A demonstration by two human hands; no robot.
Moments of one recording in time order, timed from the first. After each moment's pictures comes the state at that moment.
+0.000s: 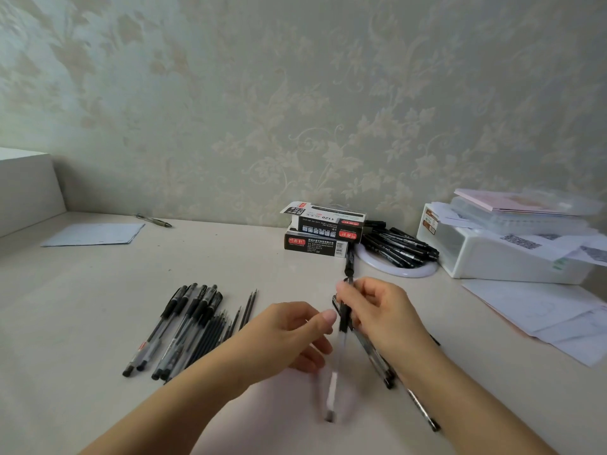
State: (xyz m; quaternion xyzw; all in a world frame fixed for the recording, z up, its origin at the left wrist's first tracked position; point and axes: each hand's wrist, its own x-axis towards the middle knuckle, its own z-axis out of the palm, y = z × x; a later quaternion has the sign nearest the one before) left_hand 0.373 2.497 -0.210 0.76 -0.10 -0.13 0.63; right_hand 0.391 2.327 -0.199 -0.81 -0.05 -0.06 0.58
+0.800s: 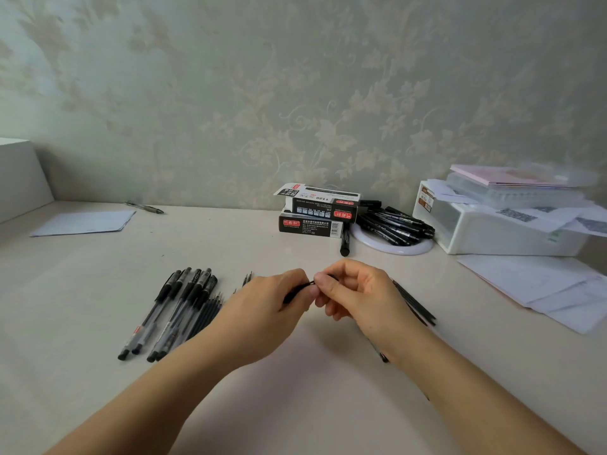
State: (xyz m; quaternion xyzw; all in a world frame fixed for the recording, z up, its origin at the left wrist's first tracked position) left_hand 0.377 2.504 -0.208 0.93 -0.19 0.11 0.29; right_hand 0.389 2.332 -0.209 -0.74 -0.15 0.01 0.65
